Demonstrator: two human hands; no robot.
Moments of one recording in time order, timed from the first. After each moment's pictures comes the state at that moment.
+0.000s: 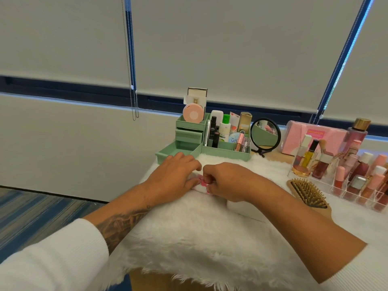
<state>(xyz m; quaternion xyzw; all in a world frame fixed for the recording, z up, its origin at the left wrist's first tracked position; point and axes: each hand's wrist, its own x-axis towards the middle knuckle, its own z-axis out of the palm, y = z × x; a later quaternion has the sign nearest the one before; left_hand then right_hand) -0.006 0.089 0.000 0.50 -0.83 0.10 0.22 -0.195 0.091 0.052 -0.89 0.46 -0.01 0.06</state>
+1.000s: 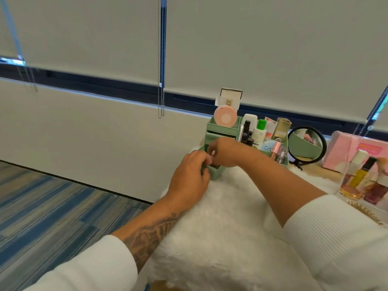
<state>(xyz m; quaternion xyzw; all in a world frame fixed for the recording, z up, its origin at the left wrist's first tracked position) 0.014 0.077 -0.016 0.55 -0.67 -0.03 0.50 -0.098 -0.017 0.070 -0.87 0.49 -0.01 0.07</state>
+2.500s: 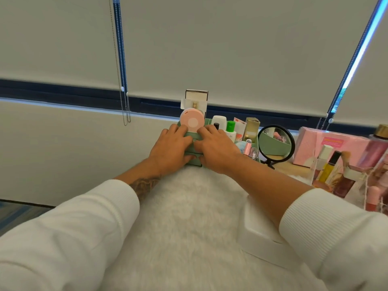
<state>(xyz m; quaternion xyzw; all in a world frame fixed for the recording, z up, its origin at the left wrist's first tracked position) 0.017 -0.058 0.027 0.56 -0.77 0.23 0.21 -0.151 -0.068 0.054 -0.88 0.40 -0.10 -0.25</state>
